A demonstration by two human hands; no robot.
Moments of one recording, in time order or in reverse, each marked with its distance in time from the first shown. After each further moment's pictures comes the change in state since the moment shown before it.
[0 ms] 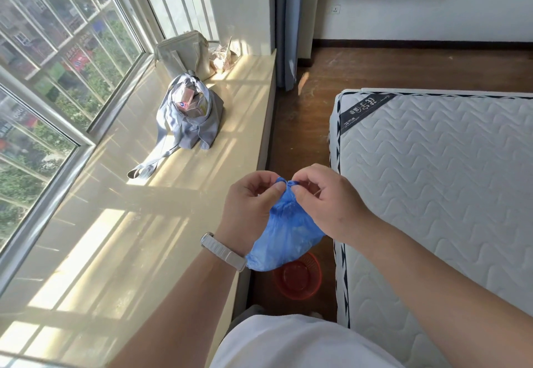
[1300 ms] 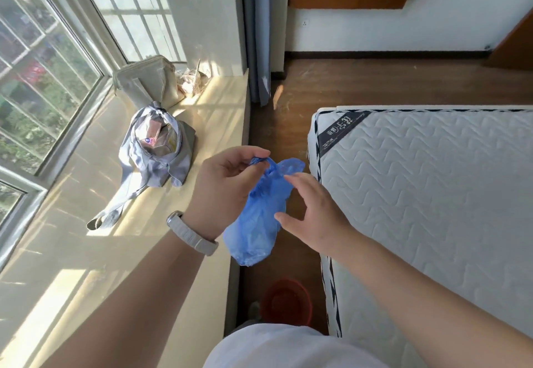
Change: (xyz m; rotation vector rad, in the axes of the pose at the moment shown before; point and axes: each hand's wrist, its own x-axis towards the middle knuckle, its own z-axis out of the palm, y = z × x) left_hand 0.144 0.072 0.004 0.103 -0.111 0.156; right_hand 0.099 0.063 -0.011 -0.190 -0.043 0.154
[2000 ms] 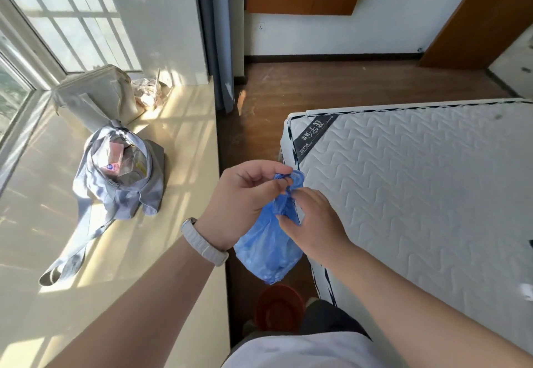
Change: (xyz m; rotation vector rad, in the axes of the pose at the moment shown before) left_hand 0.065 -0.026 -0.017 -0.325 -0.375 -0.018; right_hand 0.046 -0.011 0.033 -0.180 0.224 0.124
